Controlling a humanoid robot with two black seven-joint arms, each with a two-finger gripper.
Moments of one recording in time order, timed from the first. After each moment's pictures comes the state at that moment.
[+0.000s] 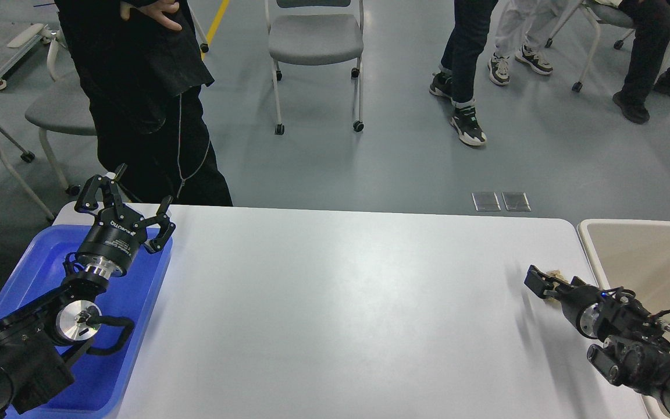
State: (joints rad) left arm -0.59 0.40 -0.62 -0.54 -0.06 -0.57 -0.62; right arm 0.67 -0.21 -0.14 0.10 -0.94 -0.33 0.36
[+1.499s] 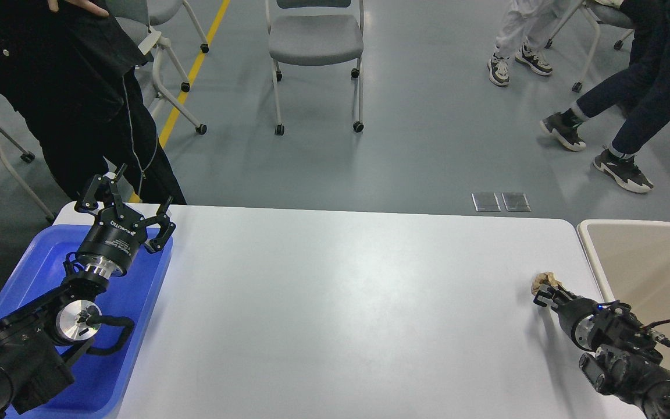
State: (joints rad) left arm -0.59 0.40 -0.62 -0.54 -0.06 -0.57 -0.62; right arm 0.63 -0.13 -0.19 -0.01 -0.85 -0.26 0.35
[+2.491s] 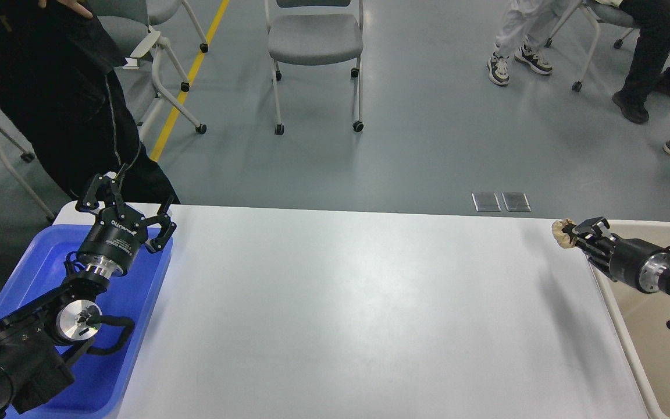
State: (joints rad) left arm -0.59 0.40 -0.62 -0.54 -0.06 -0.57 -0.61; right arm 0.82 -0.38 -0.13 0.00 -0.38 0.46 0.58
